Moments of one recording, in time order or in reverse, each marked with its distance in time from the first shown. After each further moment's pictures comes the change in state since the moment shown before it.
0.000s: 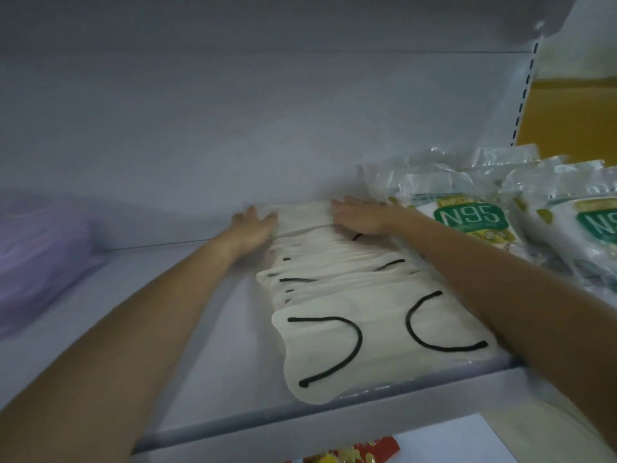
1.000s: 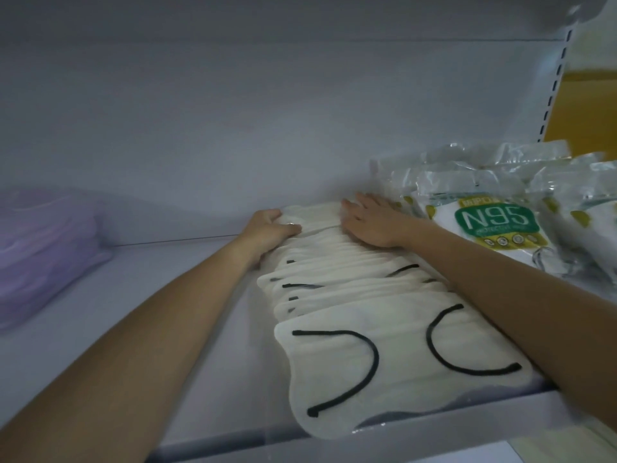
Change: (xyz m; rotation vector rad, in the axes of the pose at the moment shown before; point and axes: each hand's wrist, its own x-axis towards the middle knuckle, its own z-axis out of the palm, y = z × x) left_hand 0.006 0.003 0.019 -0.602 0.091 0.100; right_hand 0.001 -0.001 0.016 -0.003 0.112 0.034
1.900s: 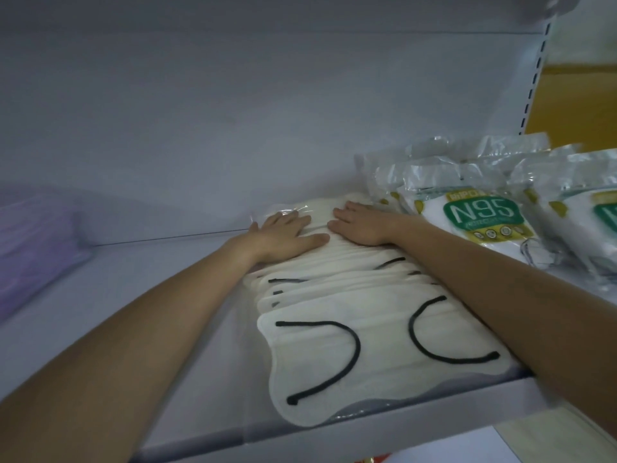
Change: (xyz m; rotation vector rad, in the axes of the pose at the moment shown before) left_hand 0.000 0.005 0.022 1.040 -0.364 0.177; right_hand 0.007 0.011 0.012 0.024 -0.086 0.007
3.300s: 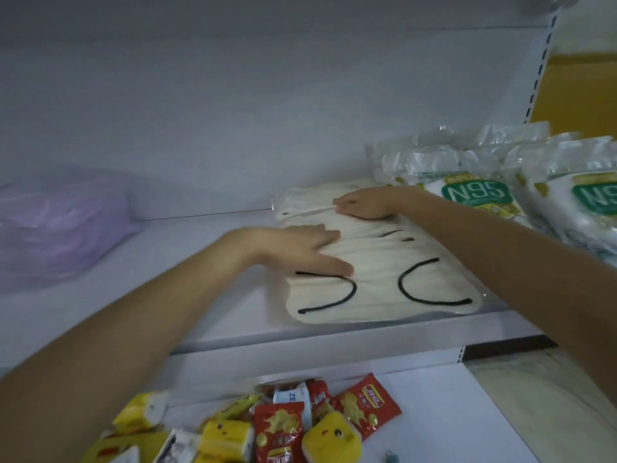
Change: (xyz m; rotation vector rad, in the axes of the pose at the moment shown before) left_hand -0.131 0.052 -0.036 0.032 -0.313 0.138; right_hand -0.045 -0.024 -0.029 0.007 -0.103 -0.082
